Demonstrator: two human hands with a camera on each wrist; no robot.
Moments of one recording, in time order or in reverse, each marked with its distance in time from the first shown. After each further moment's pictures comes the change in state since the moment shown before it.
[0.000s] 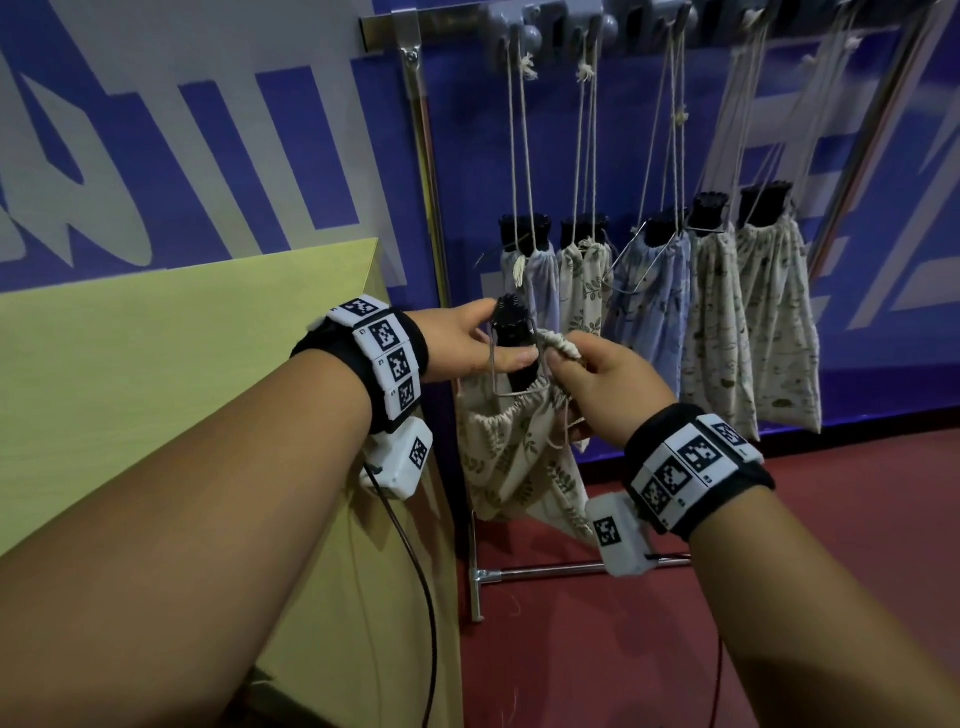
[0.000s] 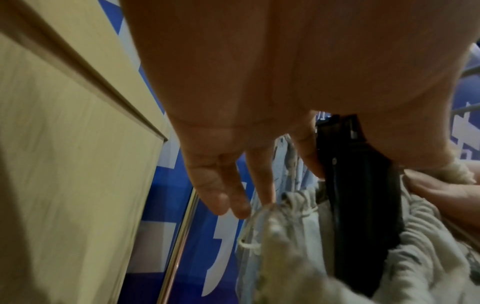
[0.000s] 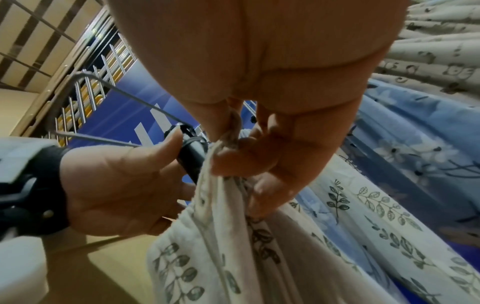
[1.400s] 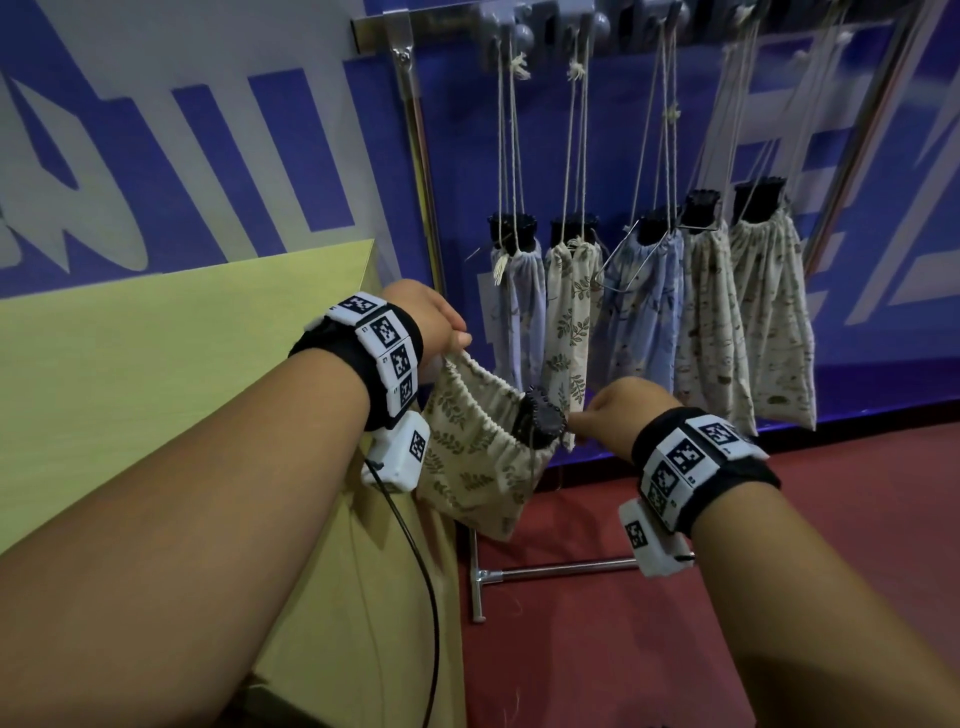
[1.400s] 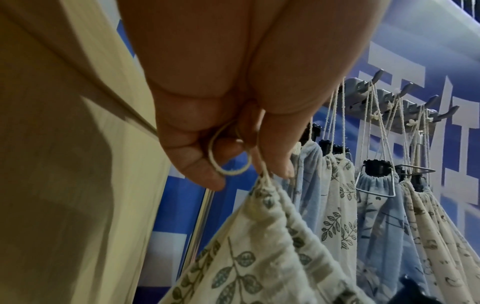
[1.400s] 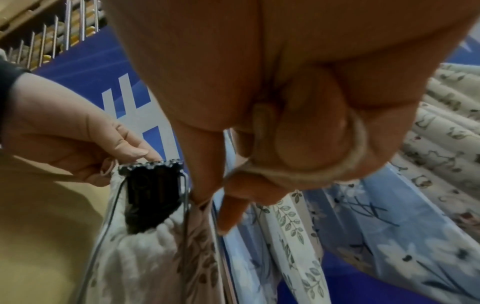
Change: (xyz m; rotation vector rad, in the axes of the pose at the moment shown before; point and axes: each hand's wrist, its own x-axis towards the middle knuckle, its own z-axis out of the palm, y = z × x) left_hand 0.004 -0.005 -0.009 -0.211 0.380 -0.227; right_hand 0.015 0.030 -0.014 -0.605 -0.190 0.291
